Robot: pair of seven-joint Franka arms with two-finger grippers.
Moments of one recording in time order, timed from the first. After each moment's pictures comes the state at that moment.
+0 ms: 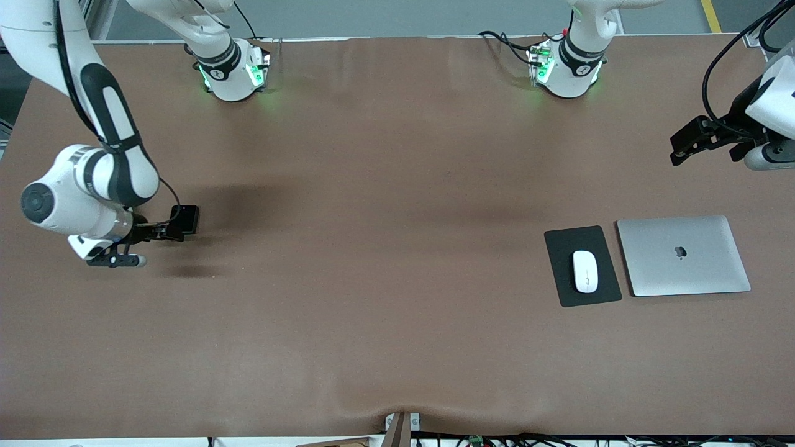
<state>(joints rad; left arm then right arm) 0.02 -0.02 -0.12 -1.55 0.04 1.55 -0.14 0.00 0.38 -0.17 -2.00 0.14 2.22 -0.24</state>
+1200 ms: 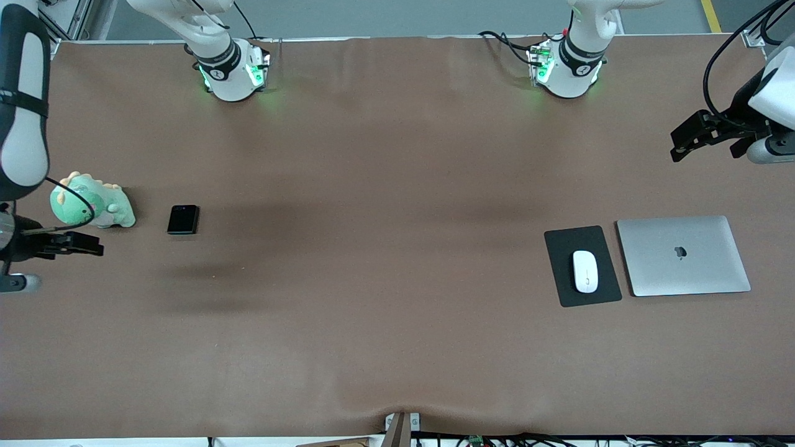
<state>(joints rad) 0.02 -0.04 -0.12 -1.55 0.03 1.55 -0.14 -0.01 0.40 -0.17 -1.35 0.04 1.68 -0.24</state>
